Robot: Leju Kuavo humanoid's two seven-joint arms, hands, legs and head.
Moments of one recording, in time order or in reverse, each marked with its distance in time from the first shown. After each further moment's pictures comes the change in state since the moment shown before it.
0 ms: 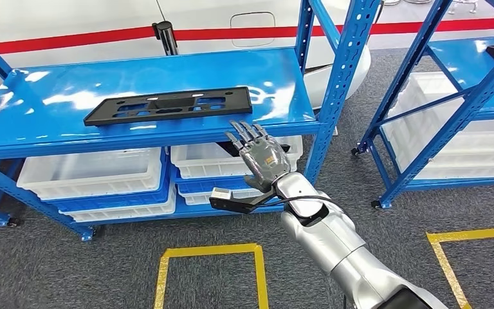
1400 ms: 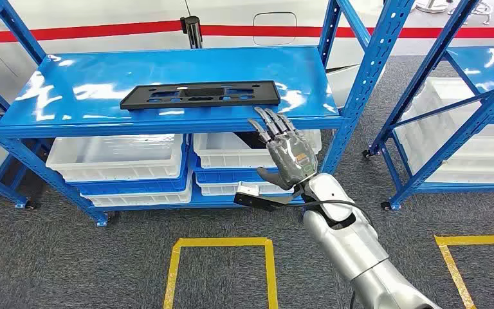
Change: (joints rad) left arm 0.030 -0.002 0.043 -0.005 0.030 0.017 -0.078; right arm 0.062 -0.076 -0.127 -0.149 -0.134 -0.049 -0.137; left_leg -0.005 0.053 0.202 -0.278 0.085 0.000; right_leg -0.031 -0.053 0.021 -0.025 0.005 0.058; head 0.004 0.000
